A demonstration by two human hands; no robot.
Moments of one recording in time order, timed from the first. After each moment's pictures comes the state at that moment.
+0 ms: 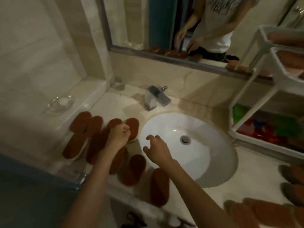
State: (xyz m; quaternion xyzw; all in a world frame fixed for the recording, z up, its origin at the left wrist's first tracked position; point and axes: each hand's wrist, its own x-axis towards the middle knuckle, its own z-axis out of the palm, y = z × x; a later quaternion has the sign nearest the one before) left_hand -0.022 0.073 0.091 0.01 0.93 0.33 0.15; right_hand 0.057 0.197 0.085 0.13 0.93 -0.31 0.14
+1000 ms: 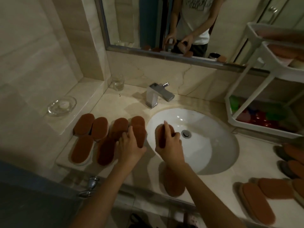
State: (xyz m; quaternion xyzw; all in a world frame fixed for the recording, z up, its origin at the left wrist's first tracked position) left_hand 0.013 0.042 0.062 0.09 0.97 0.19 0.11; right_hand 0.072 0.163 0.060 0.26 0.91 -0.31 -0.02
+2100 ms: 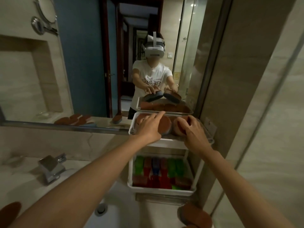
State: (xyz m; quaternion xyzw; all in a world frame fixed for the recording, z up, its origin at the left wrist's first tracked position) left_hand 0.091 0.508 0.288 0.46 0.86 0.24 -0.03; right_hand 0.208 0.641 0.265 0.21 0.96 -0.04 -0.20
